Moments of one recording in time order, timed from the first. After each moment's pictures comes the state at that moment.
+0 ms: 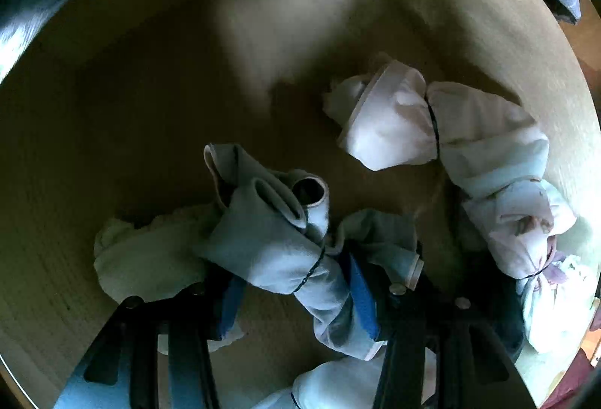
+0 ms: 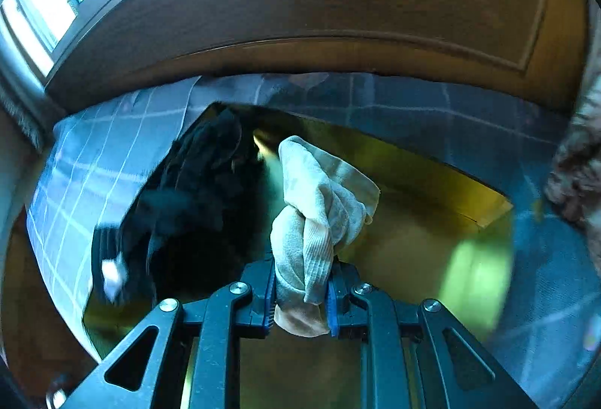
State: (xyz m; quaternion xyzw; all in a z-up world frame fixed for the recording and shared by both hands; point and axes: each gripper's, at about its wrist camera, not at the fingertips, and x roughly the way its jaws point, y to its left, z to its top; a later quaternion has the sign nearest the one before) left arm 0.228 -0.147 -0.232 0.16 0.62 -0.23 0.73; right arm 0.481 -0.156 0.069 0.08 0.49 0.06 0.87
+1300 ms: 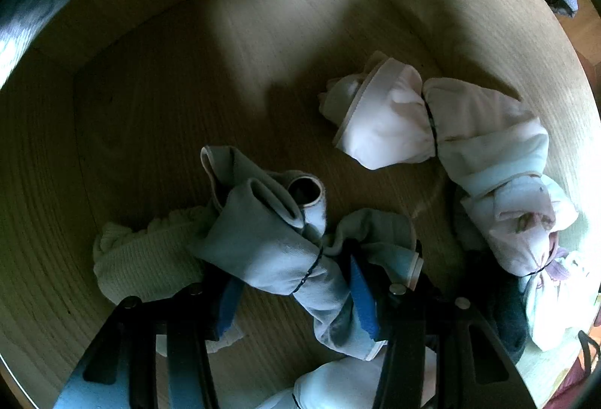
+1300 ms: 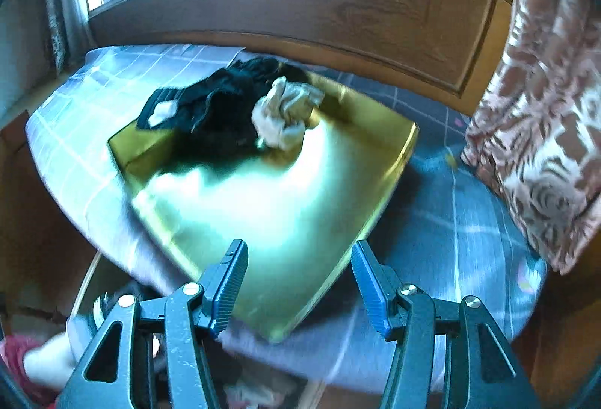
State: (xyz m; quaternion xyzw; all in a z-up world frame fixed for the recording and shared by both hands) left arm 0.231 -0.142 -0.232 0.16 0.62 -0.23 0.73; right arm 0.270 -0.163 0.085 -0.07 0.42 0.06 0.90
